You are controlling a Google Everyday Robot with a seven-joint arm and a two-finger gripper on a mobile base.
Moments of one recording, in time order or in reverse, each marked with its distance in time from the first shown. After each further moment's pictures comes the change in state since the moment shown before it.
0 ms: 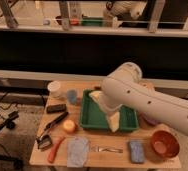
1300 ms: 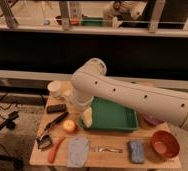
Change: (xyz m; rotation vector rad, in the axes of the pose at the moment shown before) arm -0.074 -0.067 0.035 0.003 -0.145 -0.137
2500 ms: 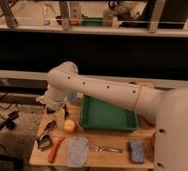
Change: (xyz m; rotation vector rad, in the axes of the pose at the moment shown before) arm -0.081 -0.079 0.088 -0.069 -0.264 0.001
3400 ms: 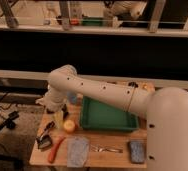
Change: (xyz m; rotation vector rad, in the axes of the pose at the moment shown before) arm -0.006 -0.009 0.023 -0.011 -0.062 0.011
